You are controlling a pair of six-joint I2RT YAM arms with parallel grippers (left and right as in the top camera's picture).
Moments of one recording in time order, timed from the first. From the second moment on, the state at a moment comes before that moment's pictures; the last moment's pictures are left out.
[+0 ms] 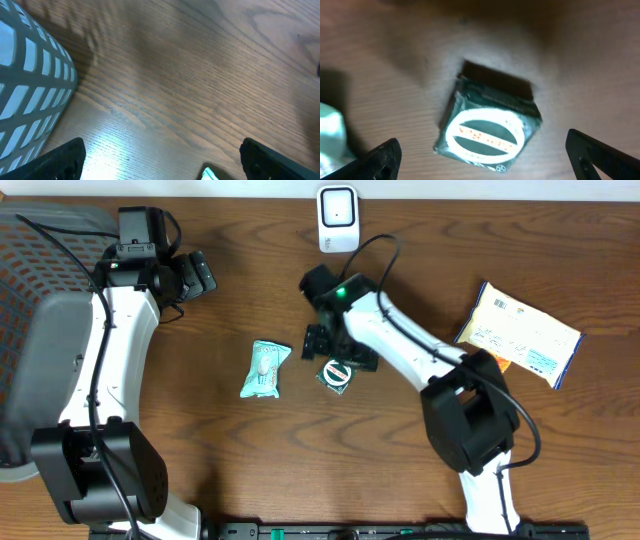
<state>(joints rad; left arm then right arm) 0.06 1.73 1.49 -0.80 -0.03 -0.35 0.65 2.17 1.74 -1.12 -0.01 0.87</state>
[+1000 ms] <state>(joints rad) 0.06 1.73 1.49 -0.80 -0.03 -0.35 0.70 2.17 1.61 -1.01 0.09 1.05</state>
